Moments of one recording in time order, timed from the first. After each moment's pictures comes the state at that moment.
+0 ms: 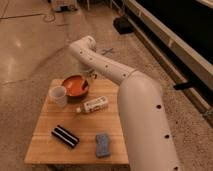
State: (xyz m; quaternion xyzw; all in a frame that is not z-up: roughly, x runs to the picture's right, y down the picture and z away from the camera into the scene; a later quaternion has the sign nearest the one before) arm -0.106 -0.053 0.862 -0.26 -0.12 -0.35 0.89
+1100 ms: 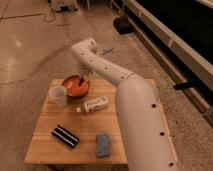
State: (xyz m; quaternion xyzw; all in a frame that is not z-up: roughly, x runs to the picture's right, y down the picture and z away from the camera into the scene) arm -0.145 -0.085 0.911 -0.16 -0.17 -0.37 0.90
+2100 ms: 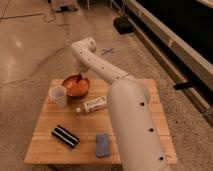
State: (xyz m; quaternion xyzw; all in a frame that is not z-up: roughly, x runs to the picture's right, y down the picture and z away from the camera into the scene) arm -0.163 -0.101 0.926 -0.14 -0.18 -0.40 0.89
